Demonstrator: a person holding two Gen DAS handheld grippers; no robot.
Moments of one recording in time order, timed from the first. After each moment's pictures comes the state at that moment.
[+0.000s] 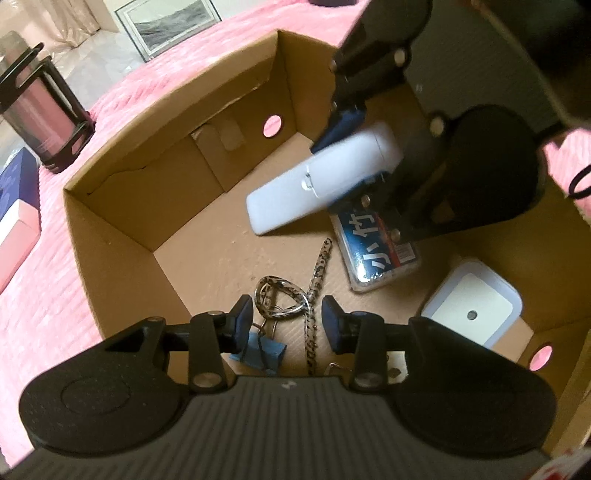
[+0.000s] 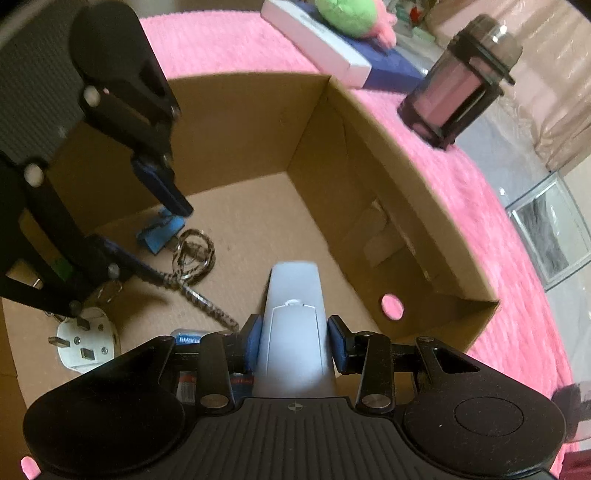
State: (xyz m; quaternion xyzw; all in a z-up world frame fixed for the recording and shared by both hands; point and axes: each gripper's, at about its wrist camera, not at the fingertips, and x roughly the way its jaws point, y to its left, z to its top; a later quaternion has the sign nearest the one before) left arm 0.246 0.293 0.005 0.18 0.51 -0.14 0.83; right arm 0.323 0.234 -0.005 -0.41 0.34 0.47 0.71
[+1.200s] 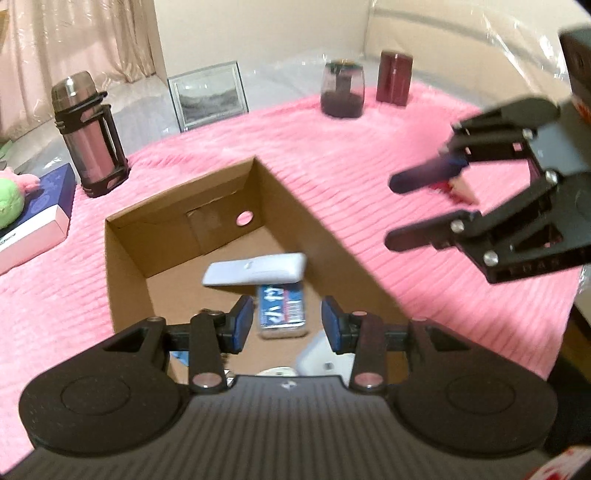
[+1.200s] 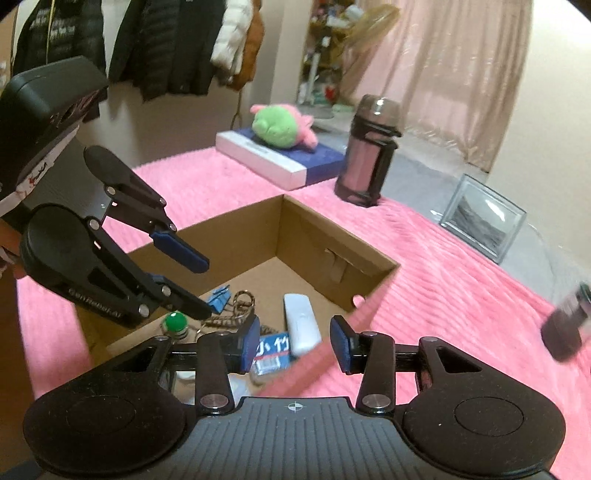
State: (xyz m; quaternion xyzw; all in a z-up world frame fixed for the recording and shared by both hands) left arm 0.144 0.233 0.103 0.07 0.40 -0.10 0.91; right arm 0.211 0.074 0.112 -0.19 0.26 0.47 0.82
